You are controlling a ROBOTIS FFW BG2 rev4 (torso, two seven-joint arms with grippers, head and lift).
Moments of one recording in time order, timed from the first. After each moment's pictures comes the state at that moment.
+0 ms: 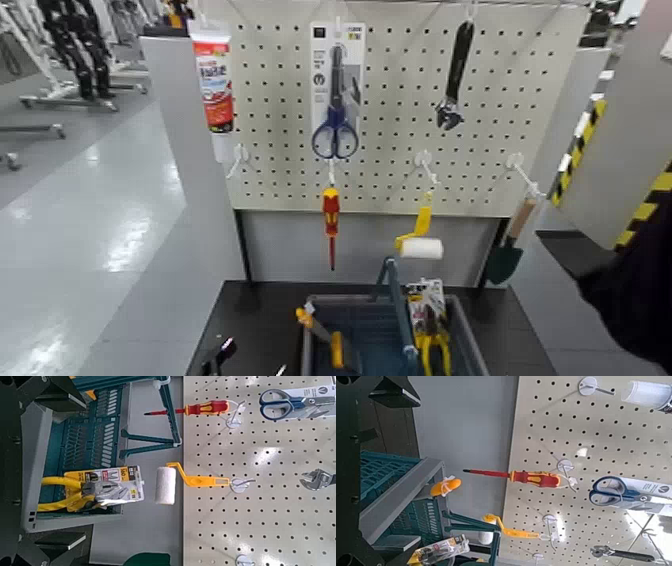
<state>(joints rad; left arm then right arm) 0.27 0.09 -0.08 -1.50 0.23 -0.34 -0.49 0.53 -0.14 0.09 -1.77 -0.09 -0.30 0.10</state>
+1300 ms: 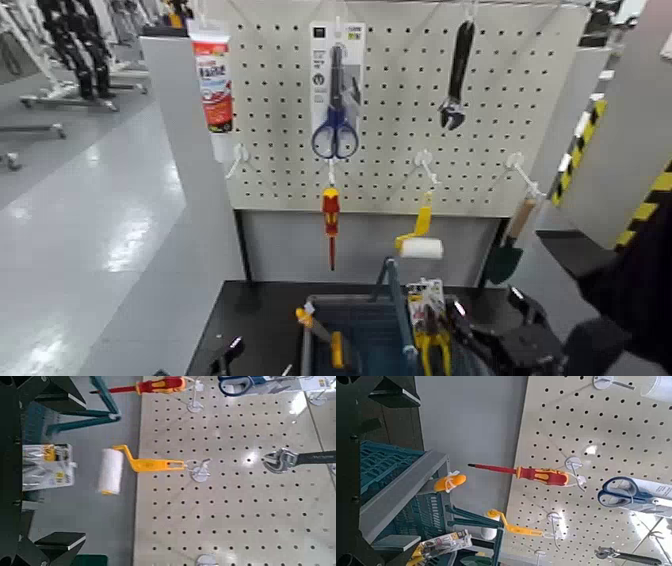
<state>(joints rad) 0.23 0.08 -0.09 -1.46 0.25 -0.30 -0.53 0.31 -0.12 -0.04 -1.87 -0.17 -0.03 0.28</state>
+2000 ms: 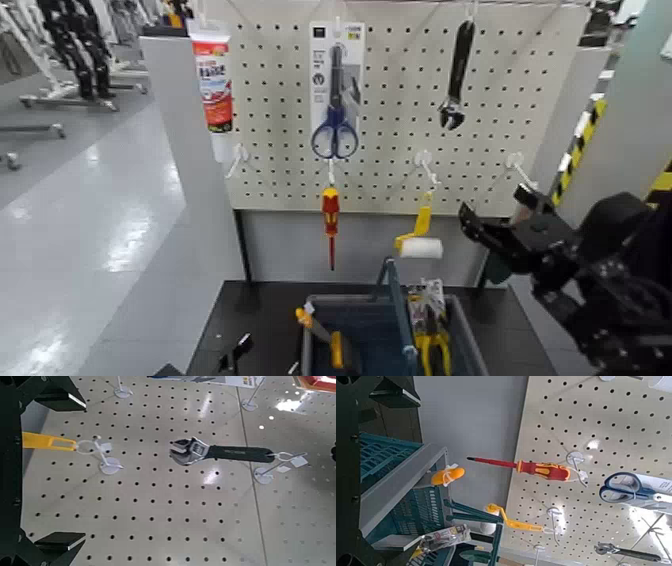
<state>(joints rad) 0.21 0.09 -0.11 -1.44 0.27 -0.30 -0.55 0.00 -0.15 -0.09 -1.91 -0.16 0.13 0.39</state>
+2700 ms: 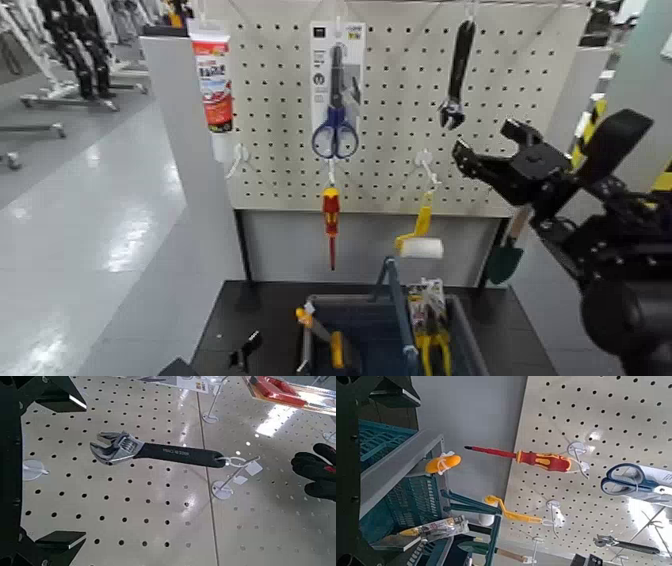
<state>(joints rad) 0.18 0.11 -0.16 -1.42 0.30 -0.30 -0.55 -0.26 -0.19 -0.07 -1.79 -0.23 0.19 0.54</state>
